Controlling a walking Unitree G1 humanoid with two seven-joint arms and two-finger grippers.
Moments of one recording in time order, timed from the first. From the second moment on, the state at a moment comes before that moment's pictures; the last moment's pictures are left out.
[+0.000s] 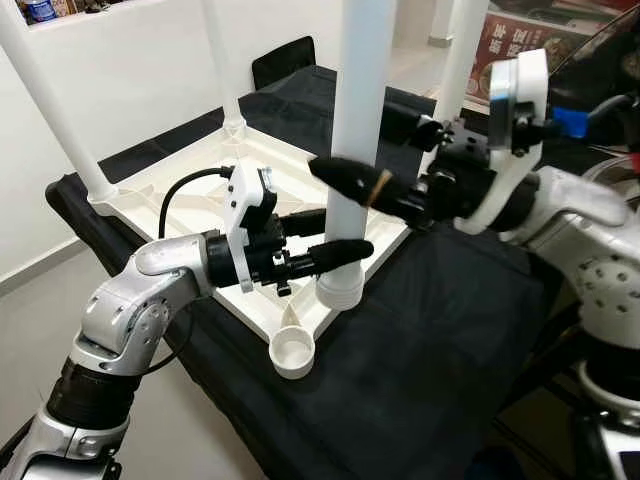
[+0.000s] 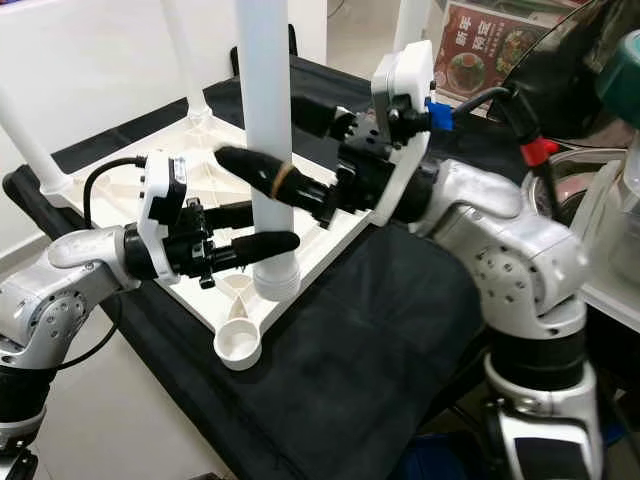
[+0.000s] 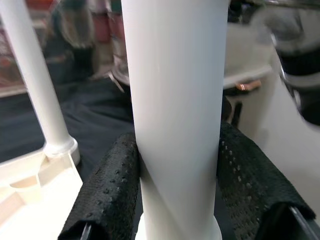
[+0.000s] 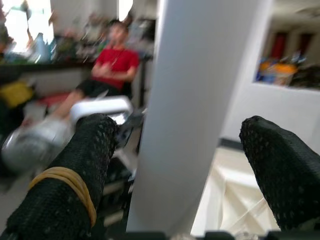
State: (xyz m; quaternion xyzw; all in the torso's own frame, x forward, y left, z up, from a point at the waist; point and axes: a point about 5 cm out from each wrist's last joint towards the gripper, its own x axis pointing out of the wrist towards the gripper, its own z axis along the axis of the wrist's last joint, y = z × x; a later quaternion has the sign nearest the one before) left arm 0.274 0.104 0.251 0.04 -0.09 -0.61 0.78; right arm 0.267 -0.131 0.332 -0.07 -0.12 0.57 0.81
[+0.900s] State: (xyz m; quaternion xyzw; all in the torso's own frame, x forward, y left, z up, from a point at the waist) left arm 0.272 0.101 0.246 0.08 -0.09 -0.62 0.77; right arm 0.269 -0.139 0.324 -0.11 -0.07 0.62 0.77
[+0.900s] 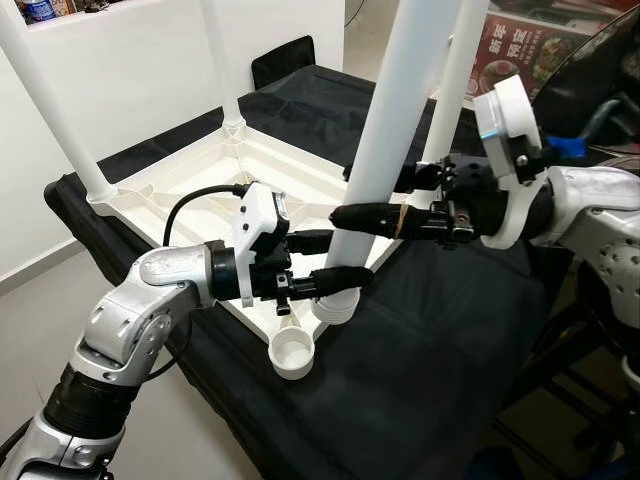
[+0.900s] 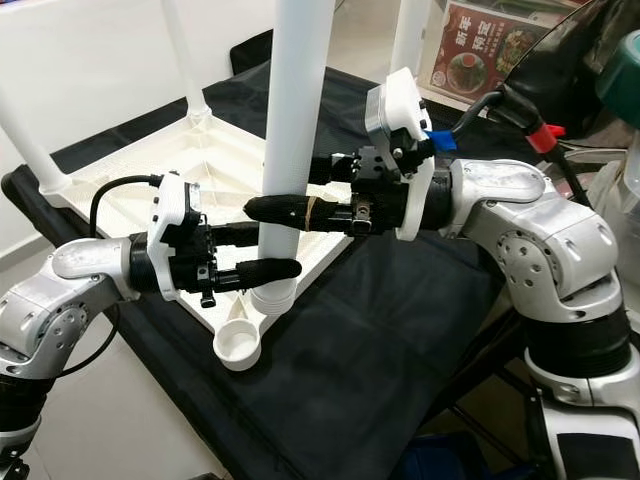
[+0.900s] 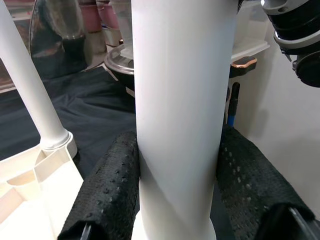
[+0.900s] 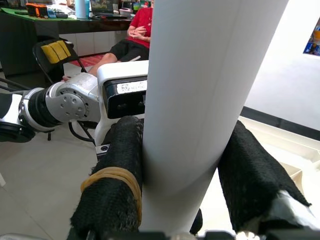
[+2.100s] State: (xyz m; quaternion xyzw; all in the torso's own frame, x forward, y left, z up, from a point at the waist) left arm 0.269 0.151 0.202 -0.10 -0.08 -0.24 0.96; right arm 0.294 -0.159 0.312 -0.04 -0.06 0.44 0.89
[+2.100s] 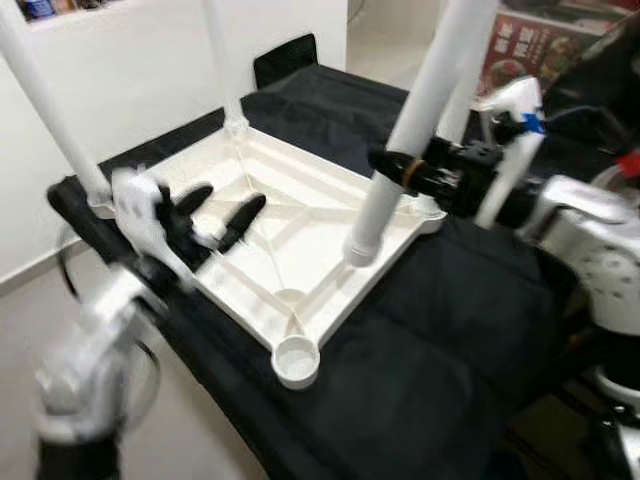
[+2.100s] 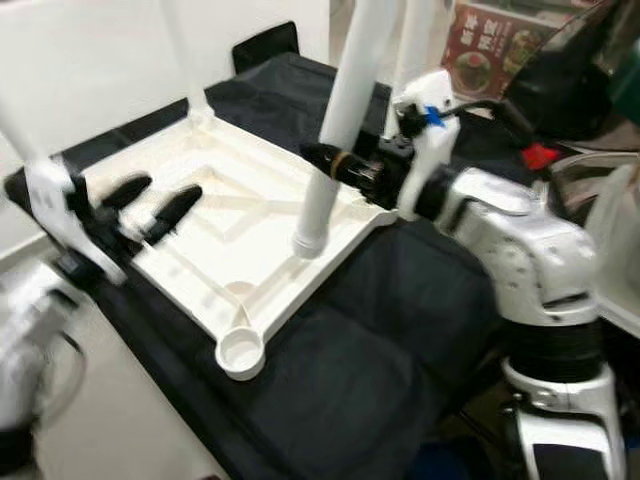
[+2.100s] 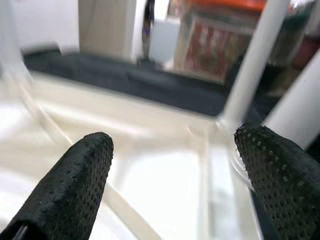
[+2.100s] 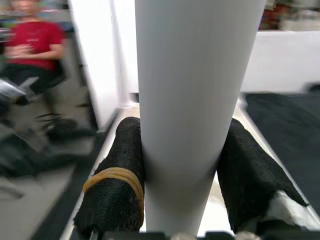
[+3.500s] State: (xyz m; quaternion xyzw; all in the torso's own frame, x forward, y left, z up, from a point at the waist) left arm 0.277 0.136 0.208 -0.08 -0.06 -0.14 0.98; right arm 0.293 -0.117 0.282 -0.01 -0.06 0.41 0.91
